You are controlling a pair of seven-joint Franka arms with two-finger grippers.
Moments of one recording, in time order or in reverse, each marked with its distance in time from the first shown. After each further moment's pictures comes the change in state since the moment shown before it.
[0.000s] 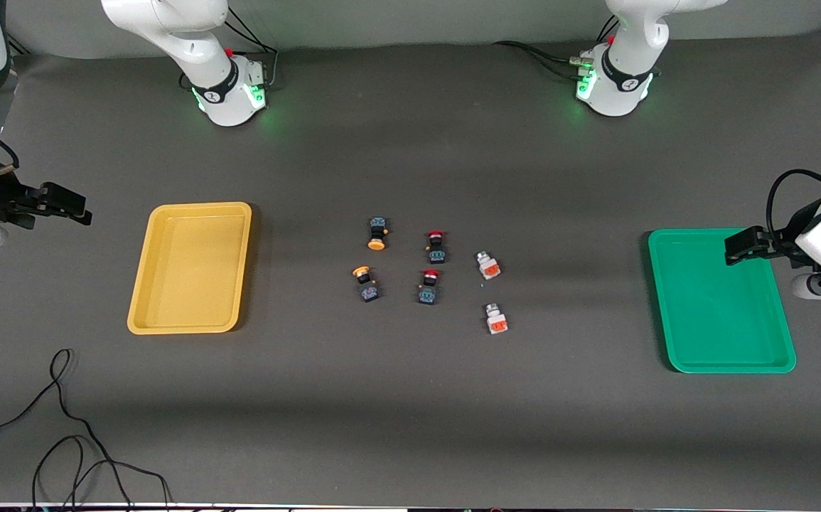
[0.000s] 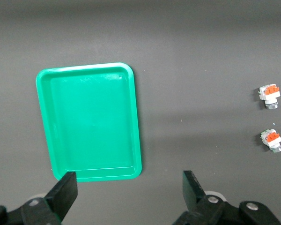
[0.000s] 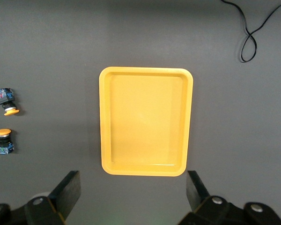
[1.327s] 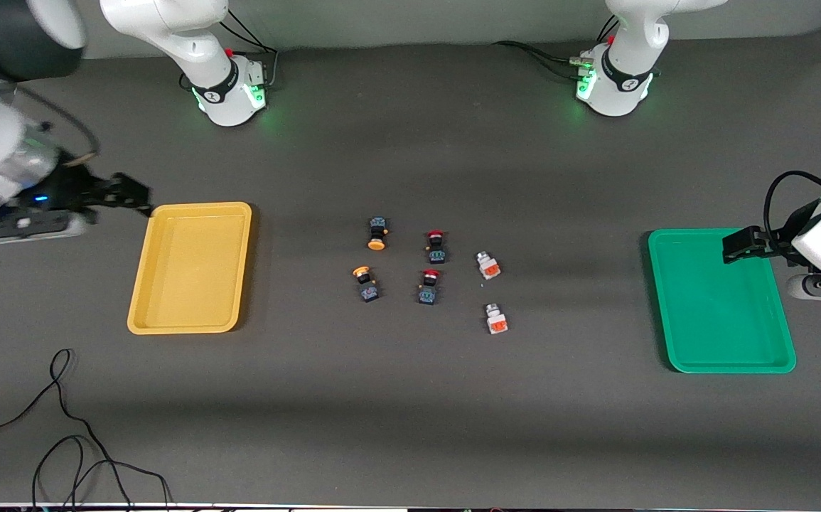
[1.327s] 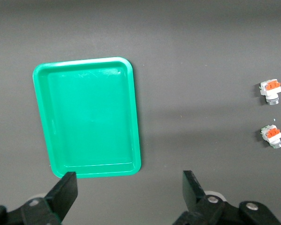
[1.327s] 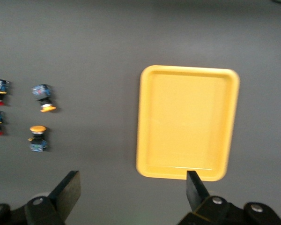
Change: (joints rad) left arm 0.000 0.005 -0.001 -0.001 -0.002 -0.019 0.000; right arm 0.215 -0.074 0.018 -0.151 0.040 0.111 0.217
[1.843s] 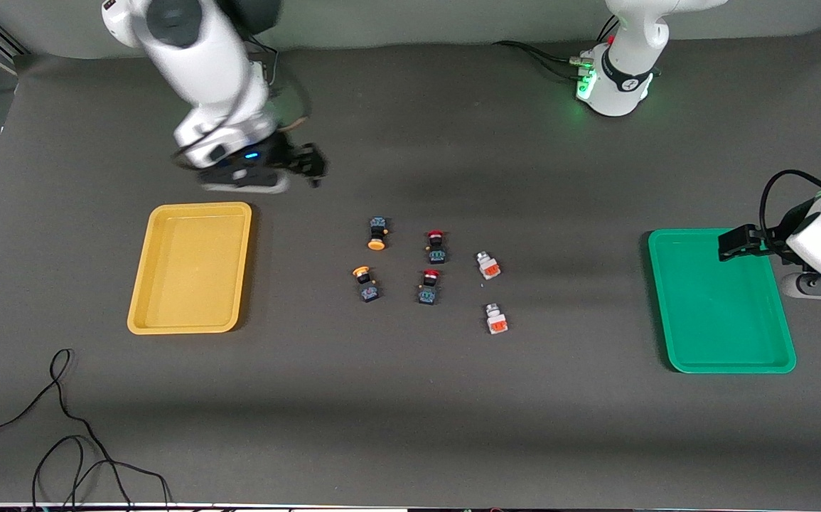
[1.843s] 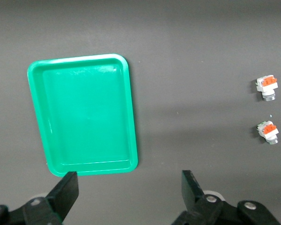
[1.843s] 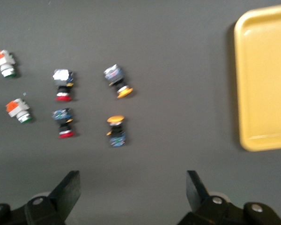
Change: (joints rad) left arm -0.012 0.000 -0.006 0.000 -0.009 -0.013 -0.012; right arm 0.477 0.044 0.008 -0.117 -0.001 0.207 0.676
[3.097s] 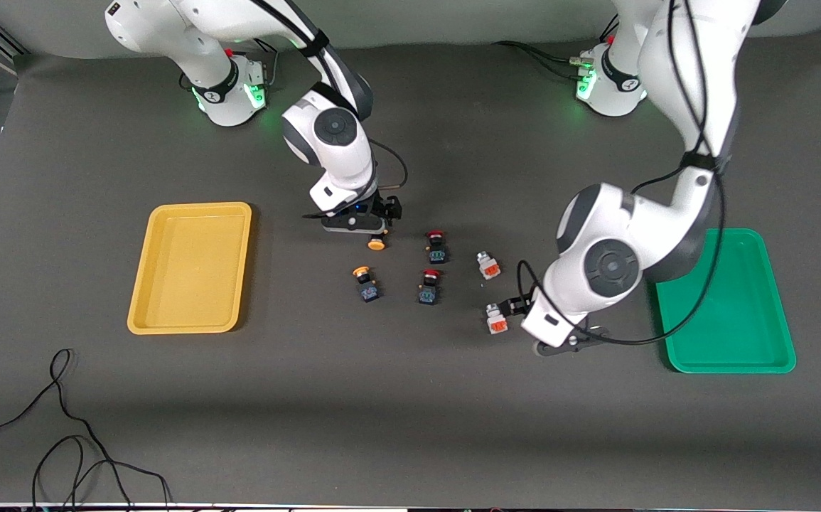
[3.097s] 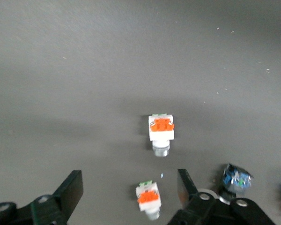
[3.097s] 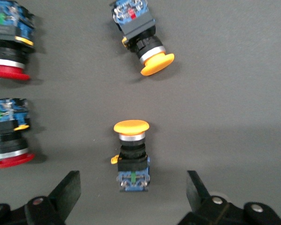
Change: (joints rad) left arm -0.385 0.438 -0.016 0.066 -0.085 0.376 -0.678; right arm 0.122 0.410 -0.008 -0.207 -0.053 0.630 0.092
